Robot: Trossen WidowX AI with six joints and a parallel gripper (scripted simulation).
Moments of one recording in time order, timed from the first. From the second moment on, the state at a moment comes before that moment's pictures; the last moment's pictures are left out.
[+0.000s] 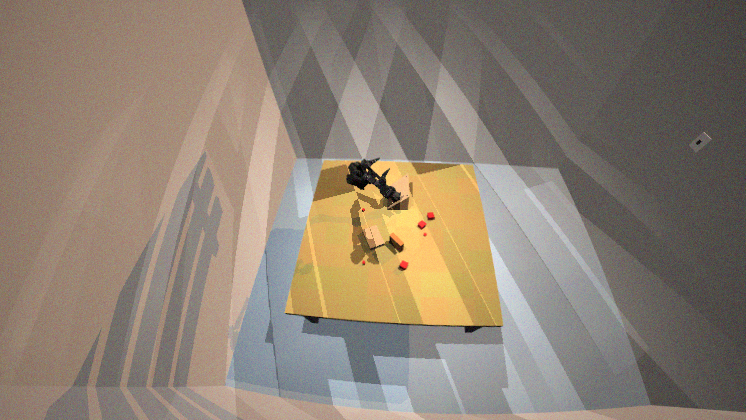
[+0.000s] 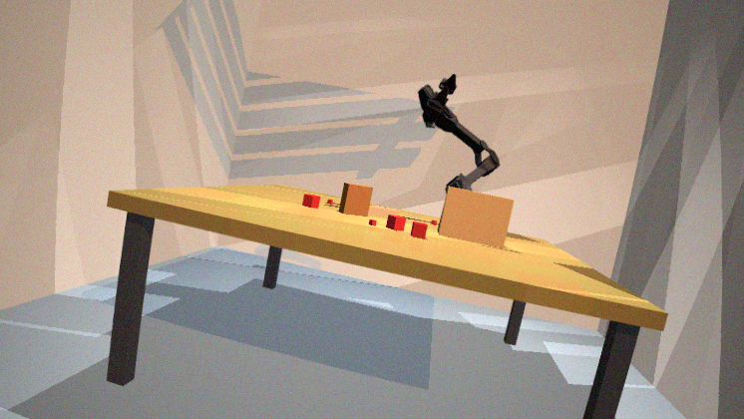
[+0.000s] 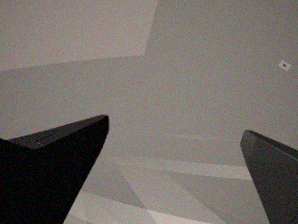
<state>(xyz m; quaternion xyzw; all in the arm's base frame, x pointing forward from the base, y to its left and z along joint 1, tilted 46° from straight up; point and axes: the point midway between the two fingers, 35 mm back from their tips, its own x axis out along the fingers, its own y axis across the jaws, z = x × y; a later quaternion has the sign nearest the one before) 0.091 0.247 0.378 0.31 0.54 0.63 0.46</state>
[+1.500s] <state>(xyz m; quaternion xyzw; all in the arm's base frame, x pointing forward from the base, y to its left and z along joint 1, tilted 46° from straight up) 0.250 0.261 0.179 0.36 0.68 0.03 0.64</state>
